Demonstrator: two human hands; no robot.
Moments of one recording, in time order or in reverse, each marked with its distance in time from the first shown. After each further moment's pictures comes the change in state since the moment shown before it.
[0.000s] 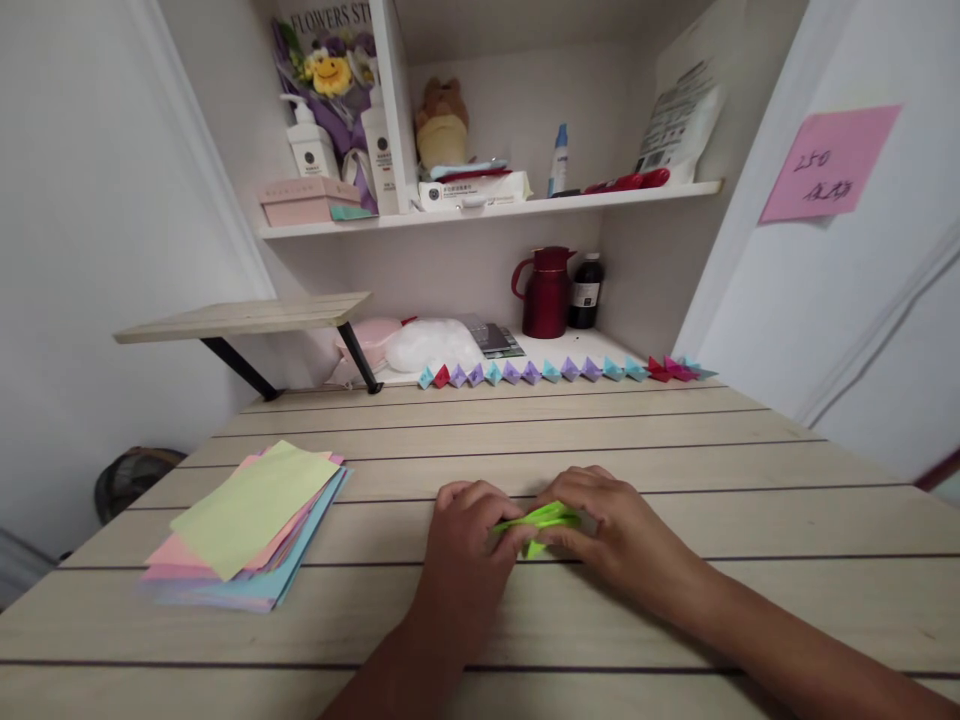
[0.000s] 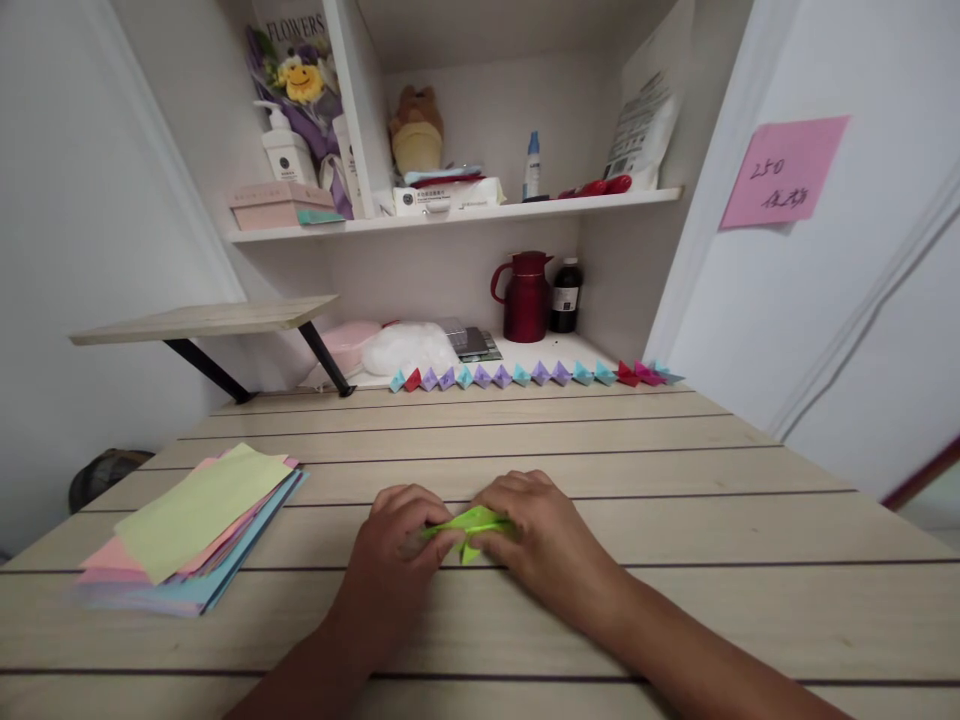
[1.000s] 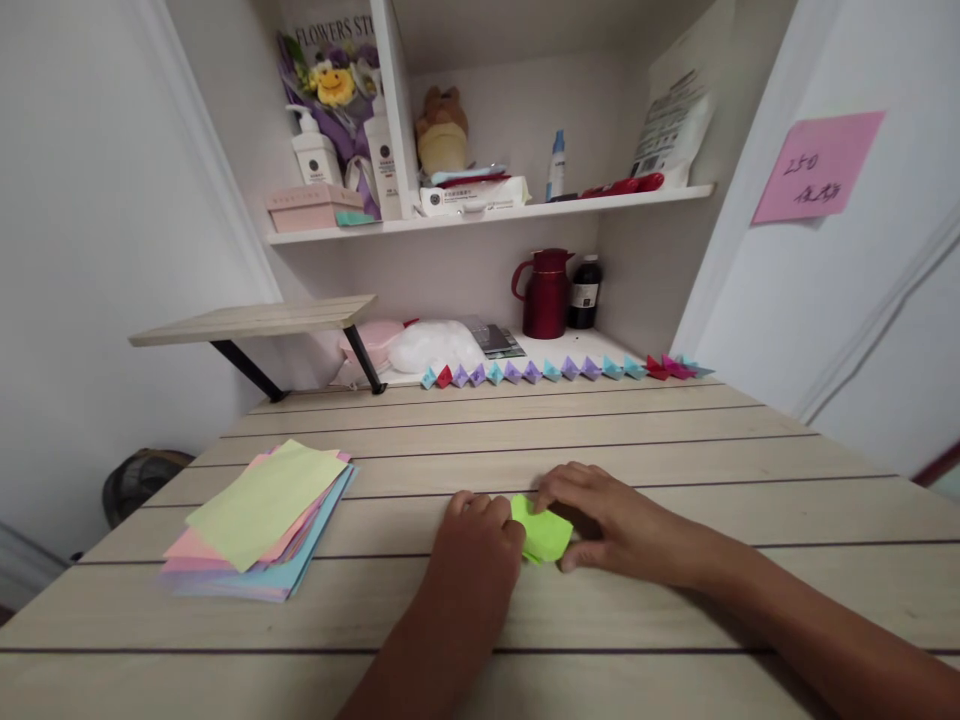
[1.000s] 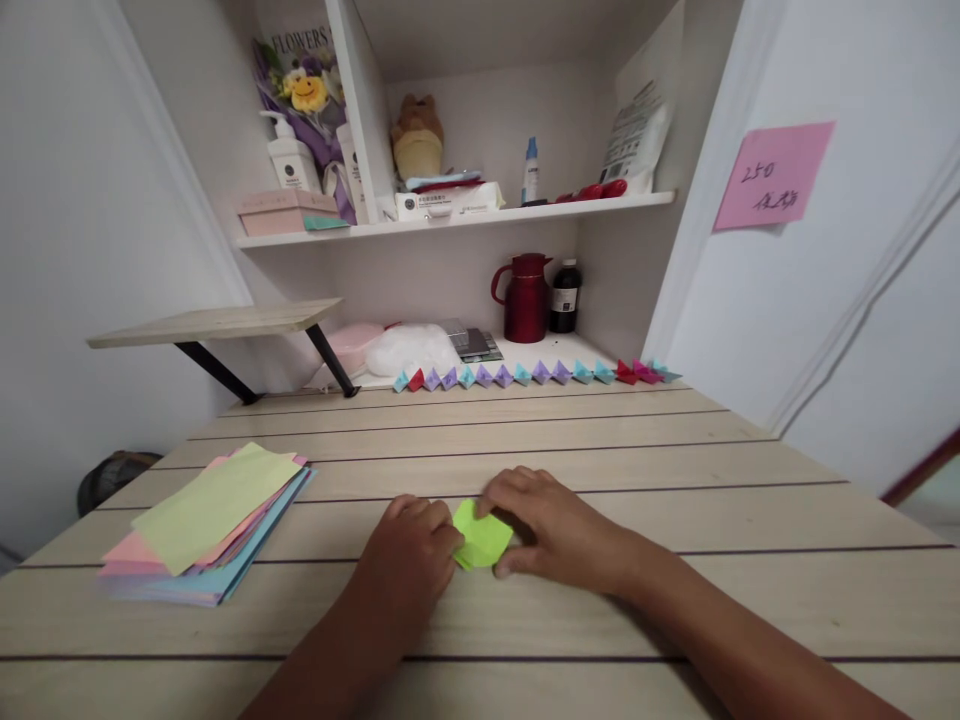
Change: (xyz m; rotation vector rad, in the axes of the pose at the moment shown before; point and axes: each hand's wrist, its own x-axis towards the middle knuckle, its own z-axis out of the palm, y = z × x) left_hand -0.008 -0.012 0.004 0.577 -0.386 0.195; right_hand 0.000 0.031 -0.009 -0.003 -0.304 -0.143
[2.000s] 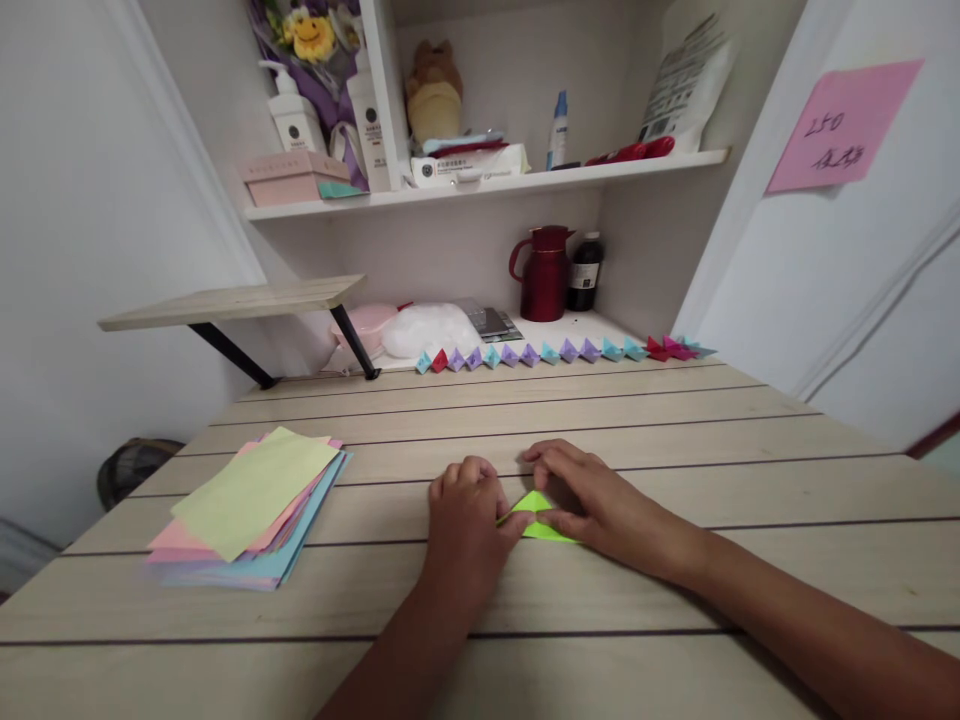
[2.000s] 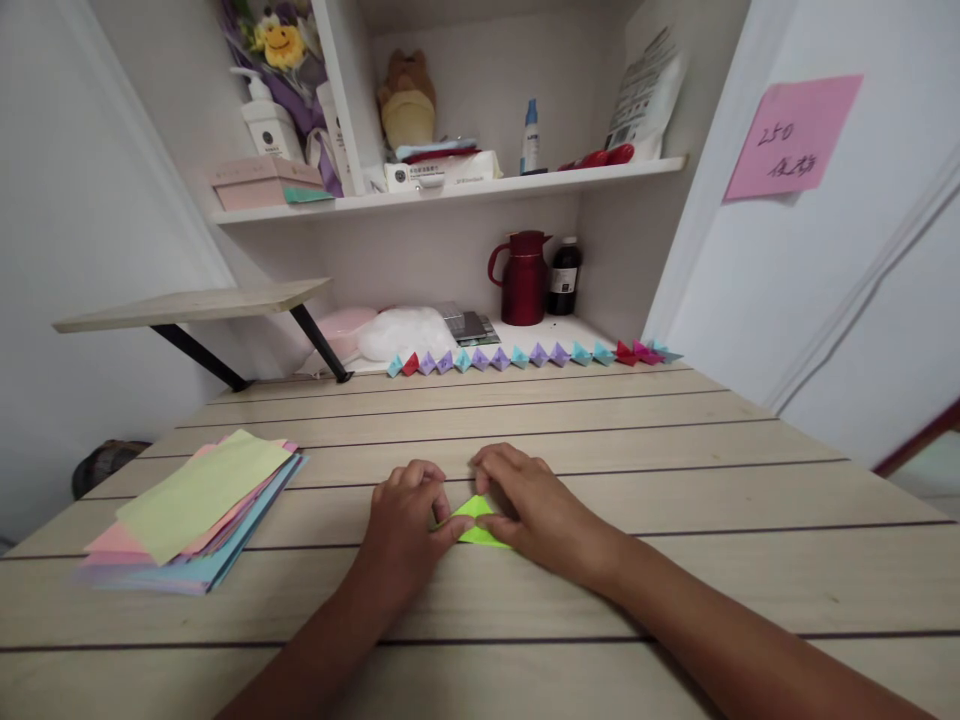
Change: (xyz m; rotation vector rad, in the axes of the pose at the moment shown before) left_hand 0.010 0.002 0.008 -0.318 0.106 -0.372; right_hand 0.008 -0.009 0.018 0.009 0.207 0.112
